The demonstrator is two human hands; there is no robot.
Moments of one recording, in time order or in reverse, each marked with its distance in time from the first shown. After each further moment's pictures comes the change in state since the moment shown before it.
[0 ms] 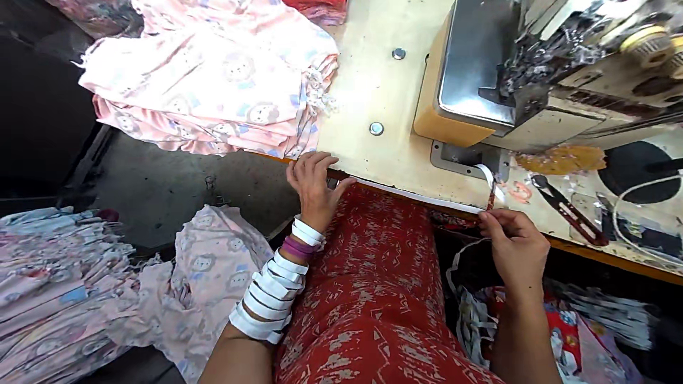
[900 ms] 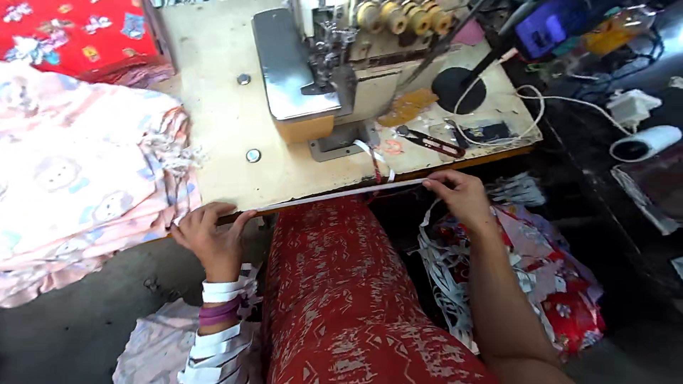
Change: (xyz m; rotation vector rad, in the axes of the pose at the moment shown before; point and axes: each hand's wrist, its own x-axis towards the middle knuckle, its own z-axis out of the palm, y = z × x) left_hand 0.027 -0.002 -0.014 -0.030 -0.231 -0.006; right_hand -0.020 0.028 -0.079 -0.023 0.028 0.335
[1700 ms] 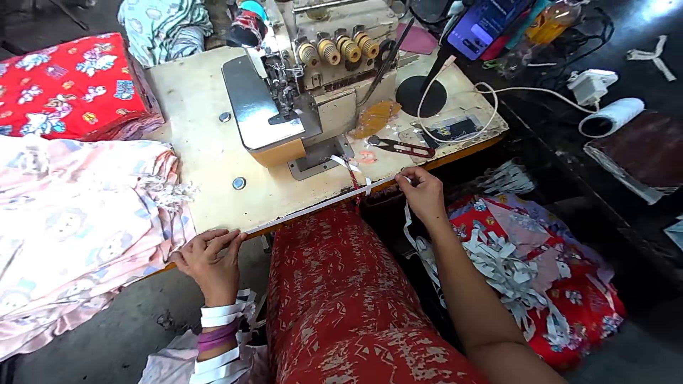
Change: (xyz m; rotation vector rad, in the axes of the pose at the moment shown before) left_hand -0.002 0.003 0.002 -0.009 -0.010 0.113; right_hand 0.005 0.003 0.036 0.109 0.265 0.037
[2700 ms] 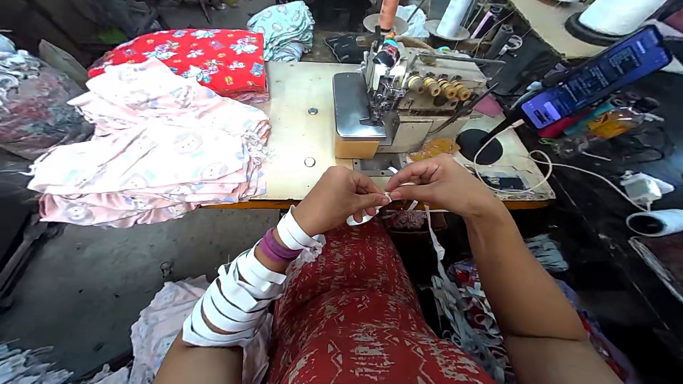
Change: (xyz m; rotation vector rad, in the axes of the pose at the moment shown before) left_hand 0.072 0.156 -0.064 -0.731 -0.692 0.084; right_hand -0.010 -0.176 -0.015 0.266 -0.949 -0.537
